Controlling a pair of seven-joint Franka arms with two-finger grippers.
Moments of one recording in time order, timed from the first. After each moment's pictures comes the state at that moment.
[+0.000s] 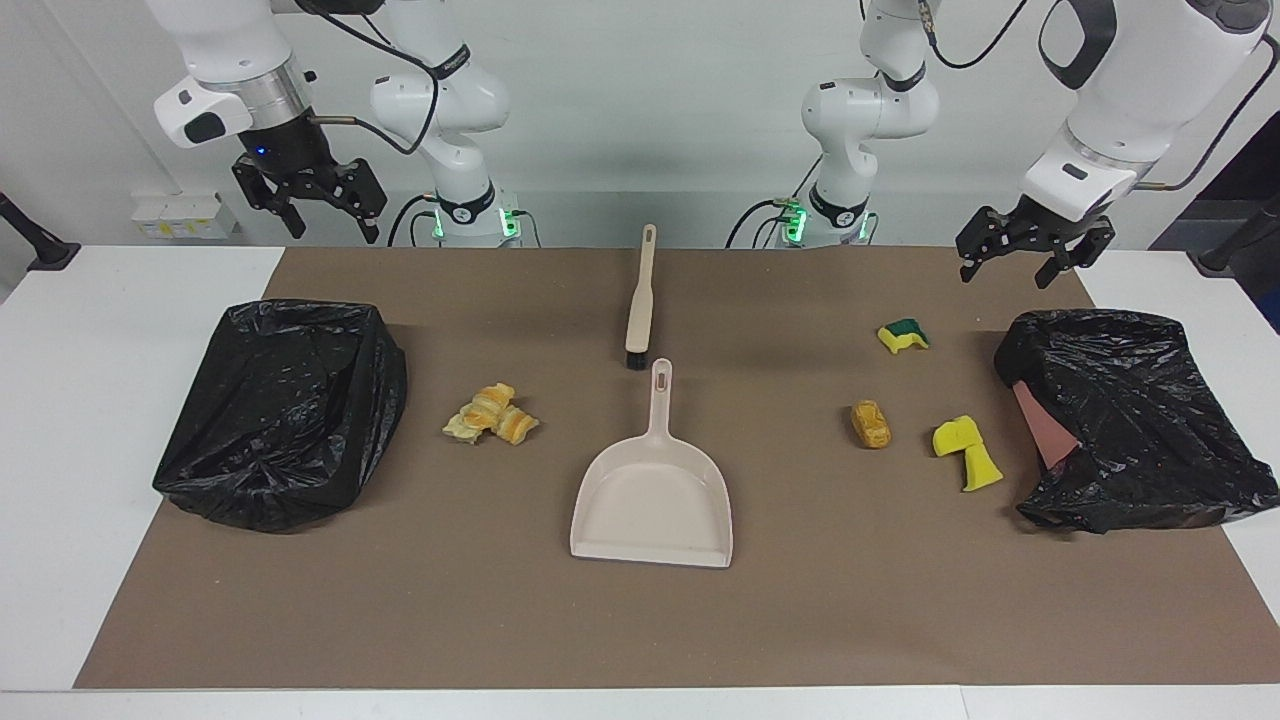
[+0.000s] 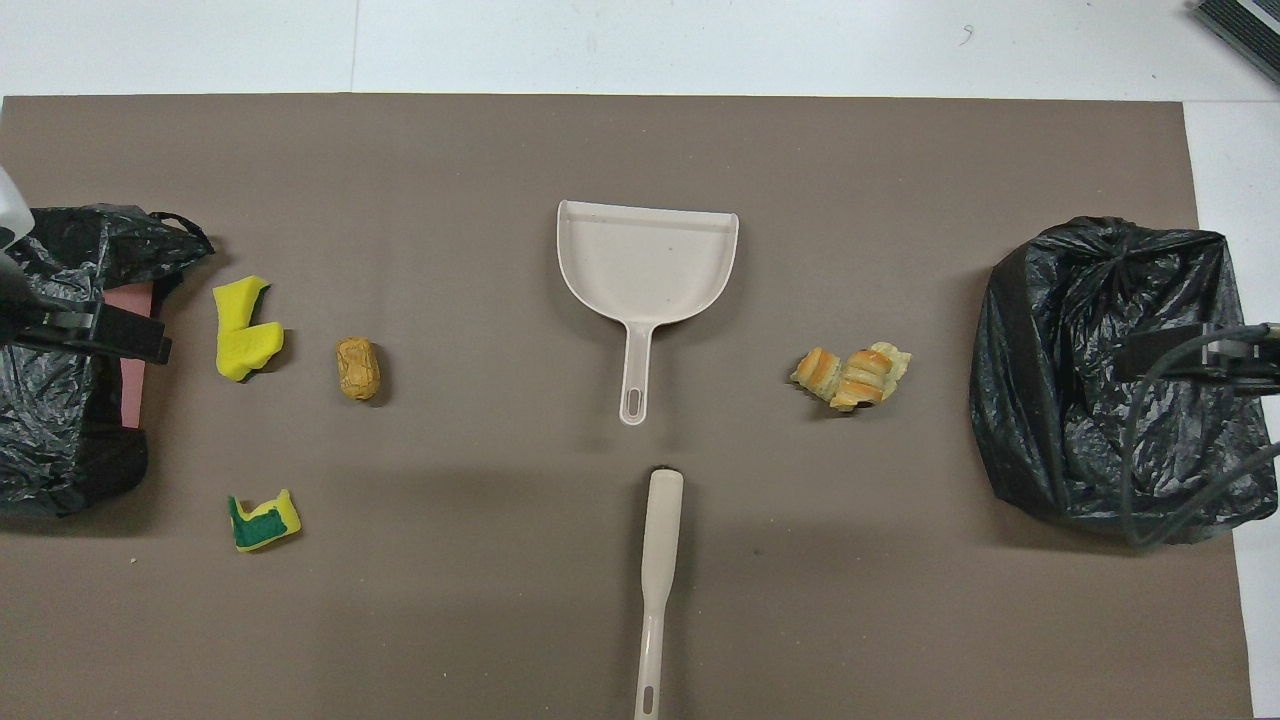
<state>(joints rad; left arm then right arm) -0.04 -0.02 -0.03 -1.61 -0.01 1.56 0.11 0.05 -0.14 -0.06 -1.67 0.02 1.57 0.13</state>
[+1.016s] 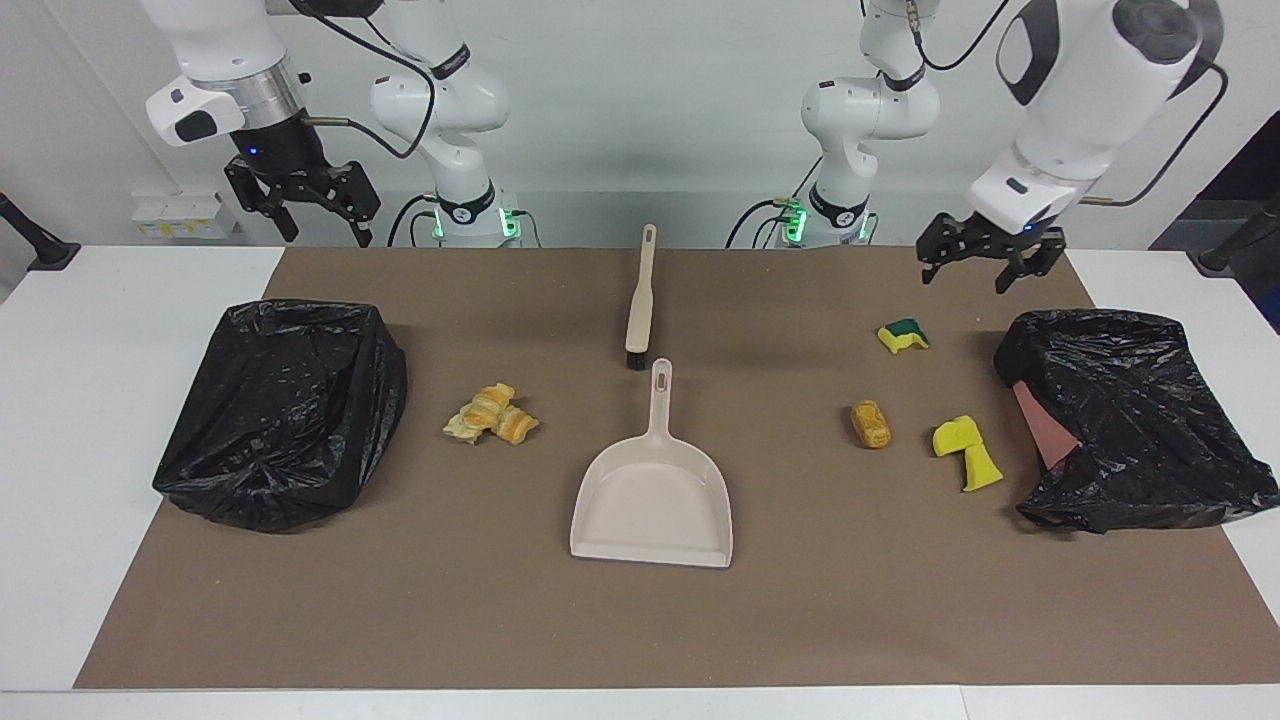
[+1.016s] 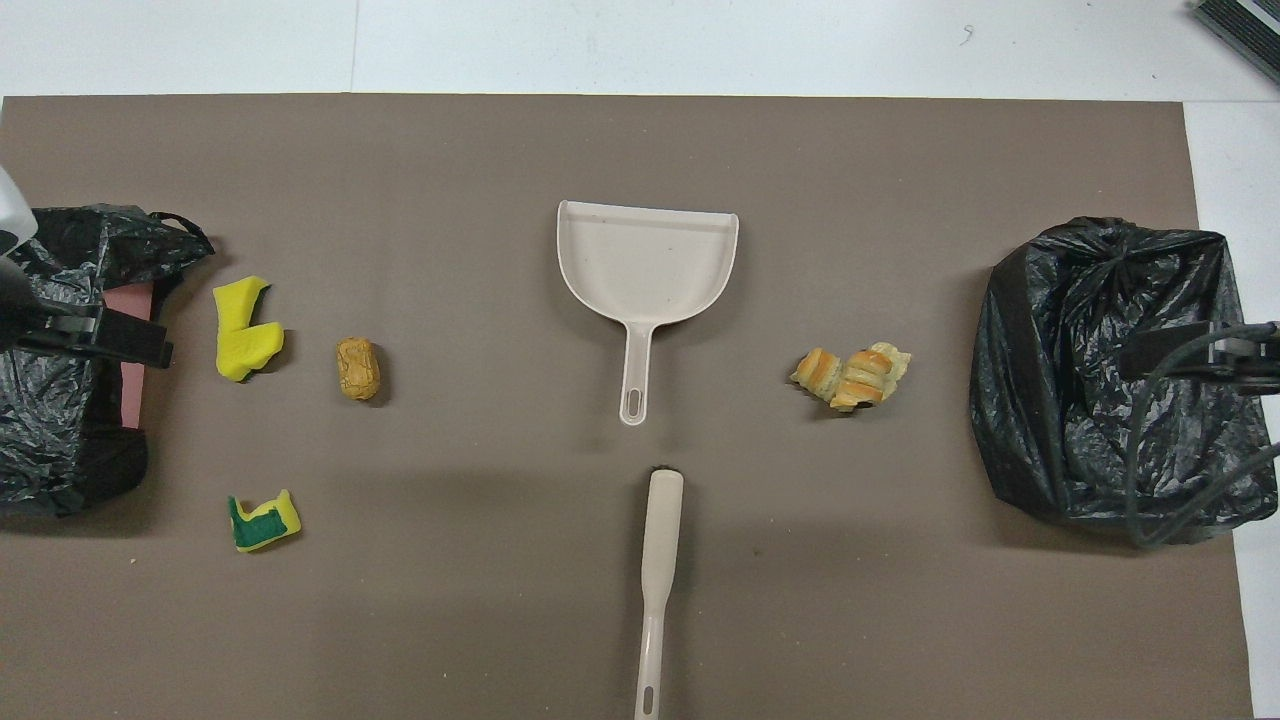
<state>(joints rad) -0.13 -0.03 -0.04 -1.71 -0.01 1.61 0.07 0.04 -0.13 -0.06 -1.68 0.01 1.60 0.13</state>
